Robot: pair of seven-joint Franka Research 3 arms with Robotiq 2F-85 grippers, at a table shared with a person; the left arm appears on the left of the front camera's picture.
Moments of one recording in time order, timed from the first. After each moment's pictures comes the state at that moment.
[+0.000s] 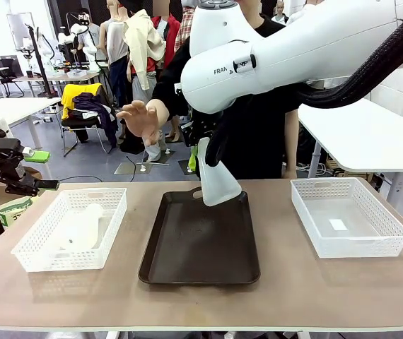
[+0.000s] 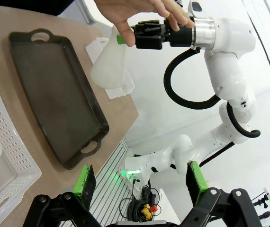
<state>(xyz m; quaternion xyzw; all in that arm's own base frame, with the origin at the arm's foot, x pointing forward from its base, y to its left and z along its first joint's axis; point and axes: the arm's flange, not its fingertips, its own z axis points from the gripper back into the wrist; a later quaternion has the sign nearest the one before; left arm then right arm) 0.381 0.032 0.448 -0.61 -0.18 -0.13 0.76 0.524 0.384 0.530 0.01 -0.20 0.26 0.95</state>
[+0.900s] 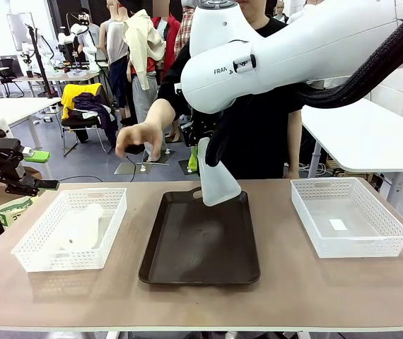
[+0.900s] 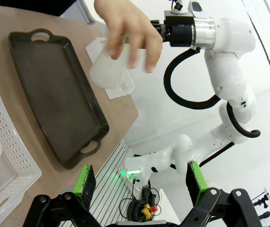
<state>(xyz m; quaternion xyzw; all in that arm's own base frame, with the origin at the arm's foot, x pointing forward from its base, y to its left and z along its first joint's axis) 0.381 0.032 0.448 -0.61 -0.18 -0.13 0.76 0.524 0.384 0.530 0.01 -0.20 0.26 0.95</state>
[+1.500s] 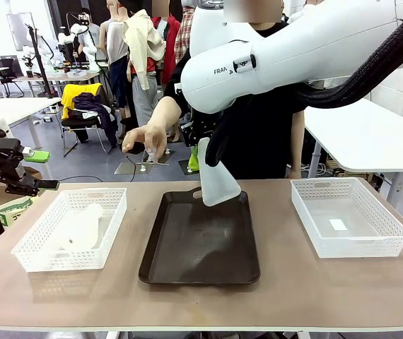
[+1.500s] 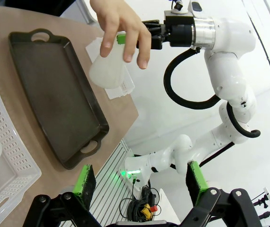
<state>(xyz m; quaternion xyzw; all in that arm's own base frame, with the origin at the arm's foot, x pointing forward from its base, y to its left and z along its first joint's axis) 0.381 0.032 0.448 -0.61 -0.18 -0.13 0.76 0.524 0.384 0.530 0.01 -0.20 0.26 0.95</state>
